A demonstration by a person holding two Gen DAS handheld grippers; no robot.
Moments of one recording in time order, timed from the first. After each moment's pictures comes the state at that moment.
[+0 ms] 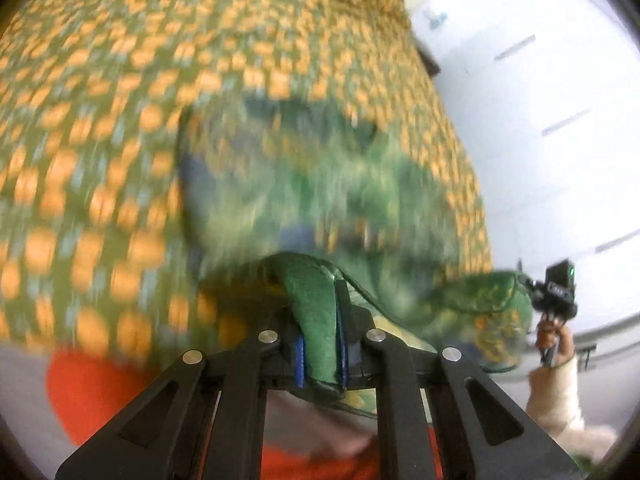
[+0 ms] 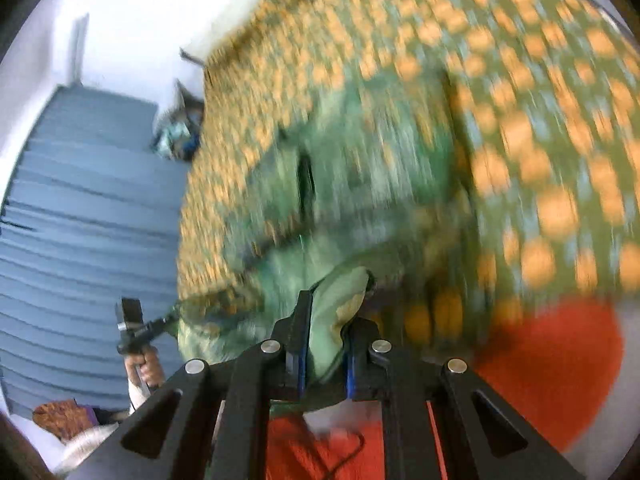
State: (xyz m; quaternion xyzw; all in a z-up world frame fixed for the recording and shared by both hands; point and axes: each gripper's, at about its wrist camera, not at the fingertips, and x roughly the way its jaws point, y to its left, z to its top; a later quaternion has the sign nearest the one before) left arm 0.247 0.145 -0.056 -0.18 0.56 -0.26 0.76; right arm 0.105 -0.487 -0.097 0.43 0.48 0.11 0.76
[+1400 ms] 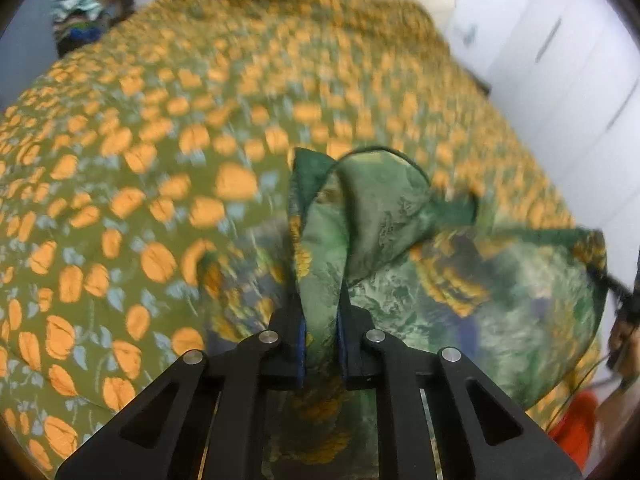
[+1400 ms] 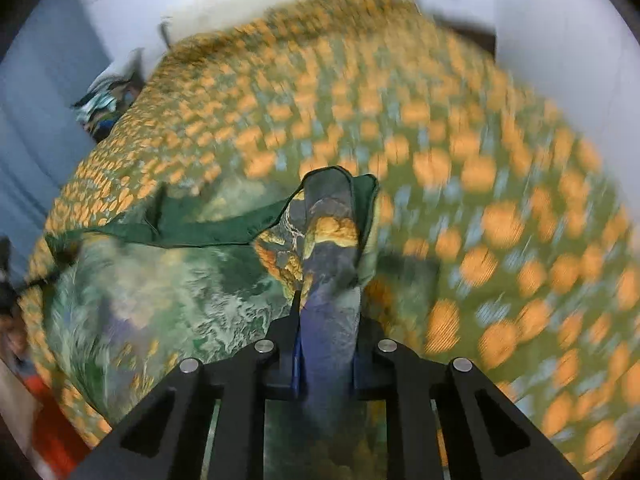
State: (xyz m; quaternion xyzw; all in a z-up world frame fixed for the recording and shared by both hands) left arm 0.362 0.083 -0.125 -0.07 0.47 -0.17 0.87; right arm 0.281 -0.450 -0.139 0.09 0.43 -0.04 0.90
